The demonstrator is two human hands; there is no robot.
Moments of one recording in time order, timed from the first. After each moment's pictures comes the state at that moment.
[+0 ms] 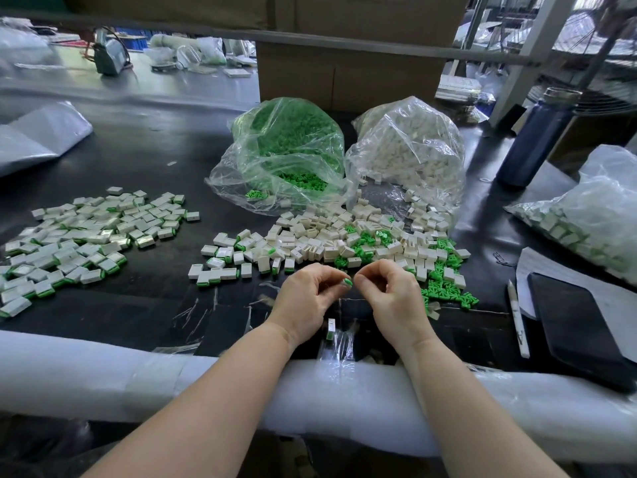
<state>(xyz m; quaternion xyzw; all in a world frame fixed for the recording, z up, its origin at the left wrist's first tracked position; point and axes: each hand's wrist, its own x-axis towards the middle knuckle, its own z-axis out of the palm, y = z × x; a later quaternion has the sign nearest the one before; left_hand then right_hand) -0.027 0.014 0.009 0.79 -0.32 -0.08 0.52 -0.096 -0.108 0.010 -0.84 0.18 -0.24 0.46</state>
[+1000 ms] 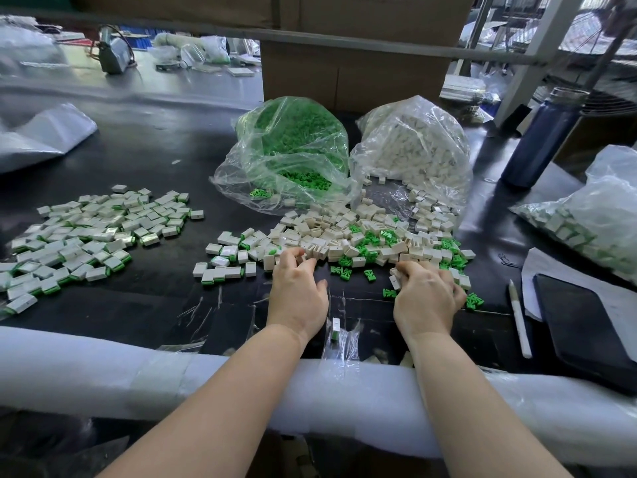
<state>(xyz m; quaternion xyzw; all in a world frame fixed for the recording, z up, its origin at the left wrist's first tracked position) -0.022 0.014 0.001 0.91 -0.21 0.02 0.36 -0.092 -0.129 -0.001 -0.88 0.37 -0.22 0.18</state>
